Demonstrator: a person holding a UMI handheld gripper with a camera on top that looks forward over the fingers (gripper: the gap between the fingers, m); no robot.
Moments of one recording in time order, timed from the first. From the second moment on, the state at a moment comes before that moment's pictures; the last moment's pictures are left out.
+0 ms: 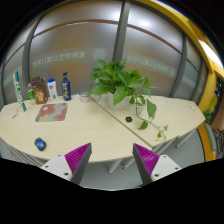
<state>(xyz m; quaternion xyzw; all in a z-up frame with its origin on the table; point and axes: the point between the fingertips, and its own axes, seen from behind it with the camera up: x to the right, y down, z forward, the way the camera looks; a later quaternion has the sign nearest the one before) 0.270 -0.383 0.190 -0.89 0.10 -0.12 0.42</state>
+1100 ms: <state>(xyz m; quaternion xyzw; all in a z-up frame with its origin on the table) -0.049 -0.251 -0.007 -0.92 -0.03 -0.06 0.38</state>
